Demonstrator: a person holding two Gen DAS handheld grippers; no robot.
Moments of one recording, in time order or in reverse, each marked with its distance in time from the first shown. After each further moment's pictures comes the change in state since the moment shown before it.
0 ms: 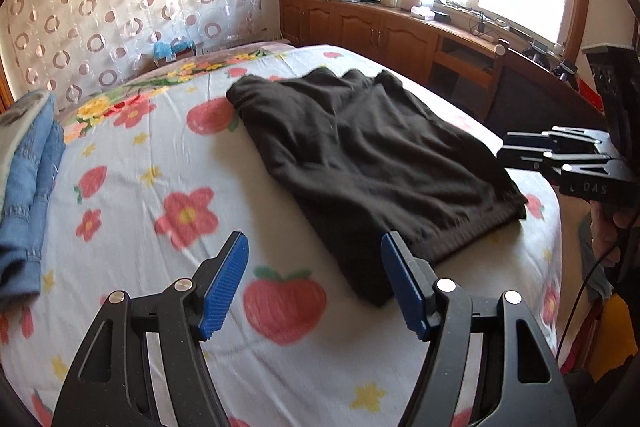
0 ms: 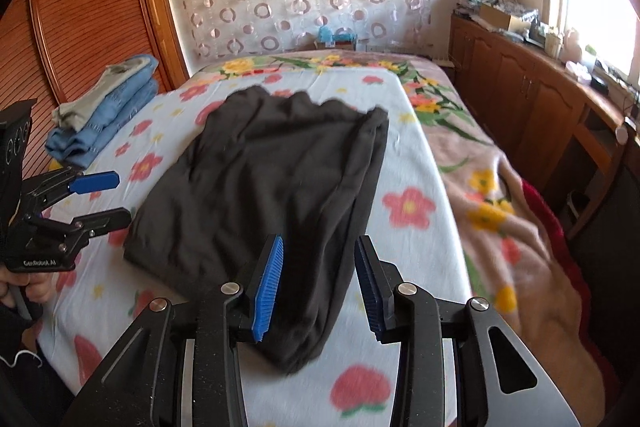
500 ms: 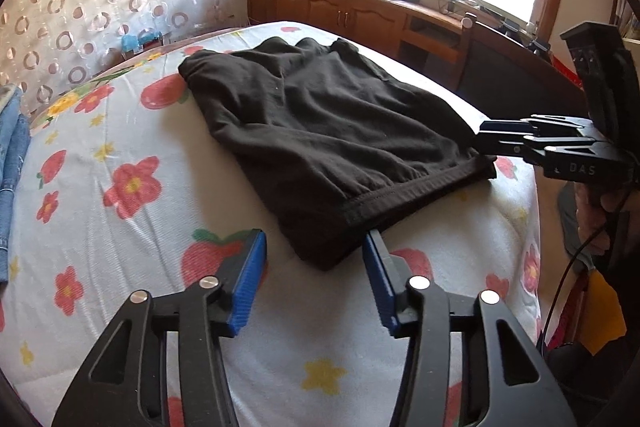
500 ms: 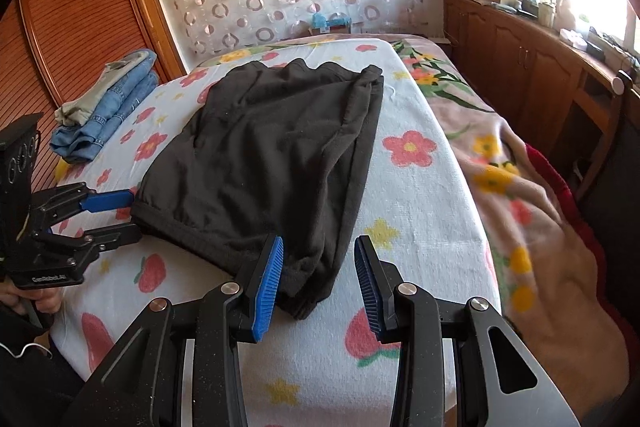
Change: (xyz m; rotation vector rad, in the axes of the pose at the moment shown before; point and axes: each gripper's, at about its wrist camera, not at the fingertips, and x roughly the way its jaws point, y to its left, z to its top) left arm 0.011 -0.024 -0.016 0.057 0.053 -0.092; right arm -0.007 -0.008 -0.012 0.071 0.028 0.019
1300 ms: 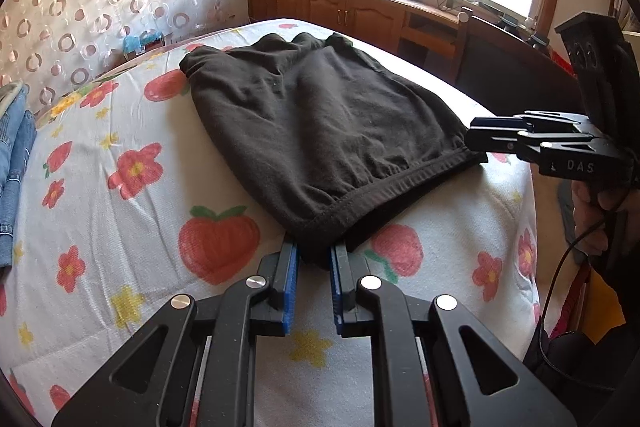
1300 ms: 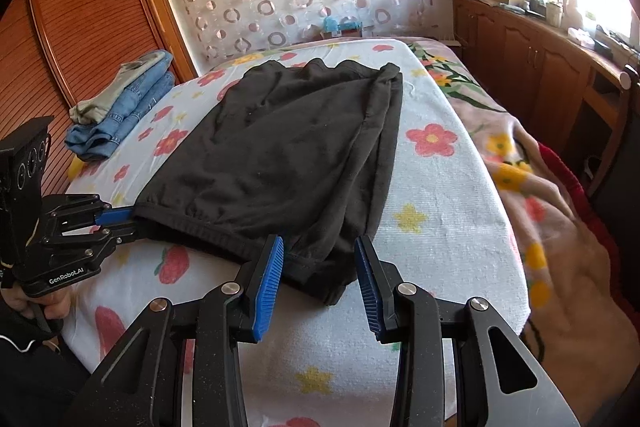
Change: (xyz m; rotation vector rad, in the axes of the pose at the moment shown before) left arm -0.012 -0.009 -0.013 0.008 0.000 0.013; right arm 0.000 0.015 -0.022 -0.002 -0.022 0.042
